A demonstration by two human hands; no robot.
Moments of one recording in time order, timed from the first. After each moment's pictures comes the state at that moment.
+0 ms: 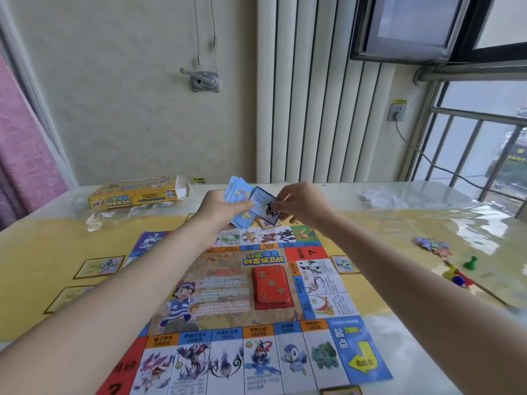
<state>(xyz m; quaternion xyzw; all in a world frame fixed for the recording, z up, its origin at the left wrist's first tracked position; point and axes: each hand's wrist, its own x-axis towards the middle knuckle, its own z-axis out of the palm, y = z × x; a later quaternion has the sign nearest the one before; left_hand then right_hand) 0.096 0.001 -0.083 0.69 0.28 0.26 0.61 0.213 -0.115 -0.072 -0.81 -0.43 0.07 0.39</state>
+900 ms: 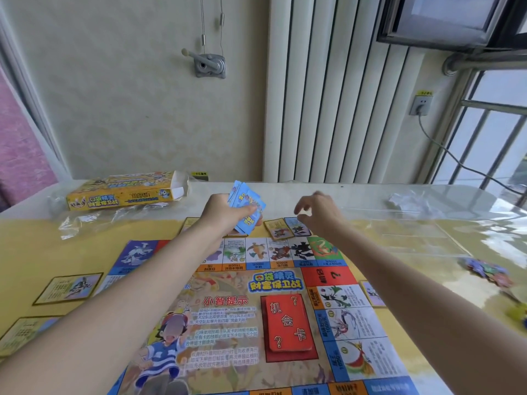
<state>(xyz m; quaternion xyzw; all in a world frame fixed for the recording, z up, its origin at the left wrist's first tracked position) 0.144 0.058 -0.119 0.69 0.32 0.25 0.59 0.300 -0.057 -0.133 -0.88 -0.42 -0.02 0.22</state>
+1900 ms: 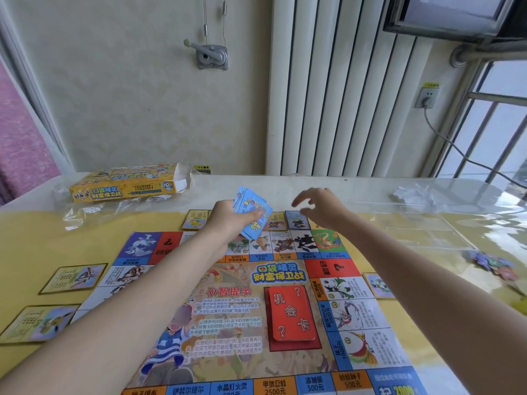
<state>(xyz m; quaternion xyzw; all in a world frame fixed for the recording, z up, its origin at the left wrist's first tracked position) 0.140 0.049 -0.137 0.68 0.33 0.24 0.61 0.301 -0.056 -0.128 -0.86 -0.47 0.00 0.21</state>
